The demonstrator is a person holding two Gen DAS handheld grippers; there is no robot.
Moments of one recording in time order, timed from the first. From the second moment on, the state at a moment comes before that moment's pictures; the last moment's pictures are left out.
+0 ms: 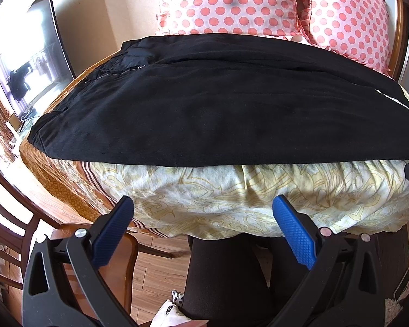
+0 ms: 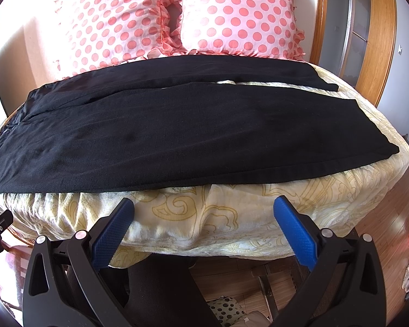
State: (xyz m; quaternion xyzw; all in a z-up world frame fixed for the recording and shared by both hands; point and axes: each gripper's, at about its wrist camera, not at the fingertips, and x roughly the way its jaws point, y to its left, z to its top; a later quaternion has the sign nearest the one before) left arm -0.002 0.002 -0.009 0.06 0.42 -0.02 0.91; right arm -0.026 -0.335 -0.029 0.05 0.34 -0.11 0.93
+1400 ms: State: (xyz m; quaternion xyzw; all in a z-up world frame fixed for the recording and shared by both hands) left arm 0.160 0.038 0.045 -0.07 0.33 -0.04 0.94; right arm 0.354 -0.653 0.005 0.22 0.44 -0.45 0.74
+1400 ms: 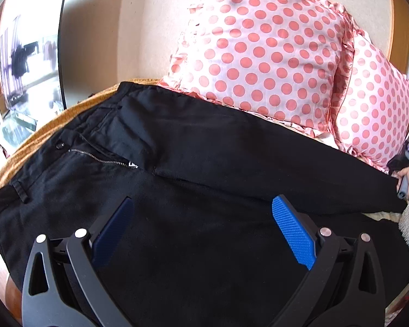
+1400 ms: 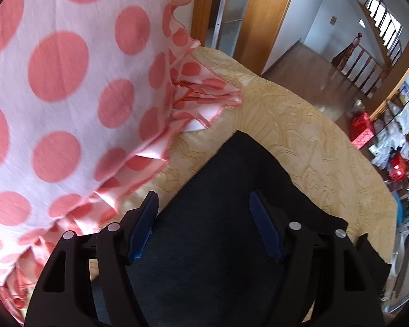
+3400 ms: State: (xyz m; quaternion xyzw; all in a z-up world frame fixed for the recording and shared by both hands) left arm 0.511 0.075 0.013 -0.18 0.55 0.15 0.80; right arm 0.086 -0.585 -0.014 0.30 0.33 -0.20 0.87
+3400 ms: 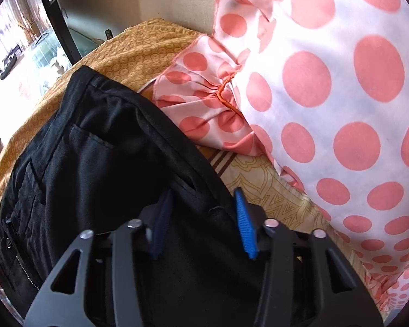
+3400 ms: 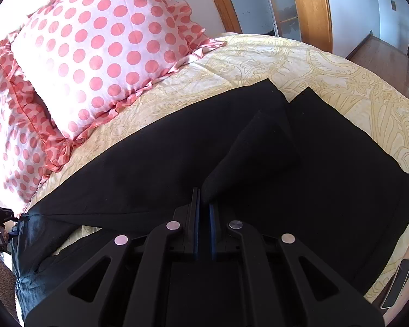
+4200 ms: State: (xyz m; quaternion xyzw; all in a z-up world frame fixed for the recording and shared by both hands) left arm 0.178 0.170 0.118 -0.30 0.31 -0.04 0.90; right arm 0.038 -0.590 0.022 0.30 0.26 -0.20 0.90
